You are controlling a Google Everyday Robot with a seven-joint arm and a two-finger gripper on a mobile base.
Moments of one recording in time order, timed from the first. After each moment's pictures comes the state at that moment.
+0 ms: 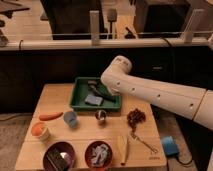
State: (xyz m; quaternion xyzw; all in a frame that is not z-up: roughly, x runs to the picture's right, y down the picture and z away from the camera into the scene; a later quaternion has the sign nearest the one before) arm 0.048 0.001 0.769 -0.12 -0.01 -0.12 0.98
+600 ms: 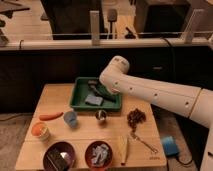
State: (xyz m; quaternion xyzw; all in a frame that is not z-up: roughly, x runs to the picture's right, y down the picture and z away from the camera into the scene) arm 0.045 -0.007 0.779 -0.12 -0.01 -0.13 0.98
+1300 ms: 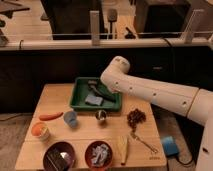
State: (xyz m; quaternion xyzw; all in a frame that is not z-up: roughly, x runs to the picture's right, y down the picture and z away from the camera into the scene) arm 0.047 -0.013 0.794 -0.11 -0.01 -0.13 0.99
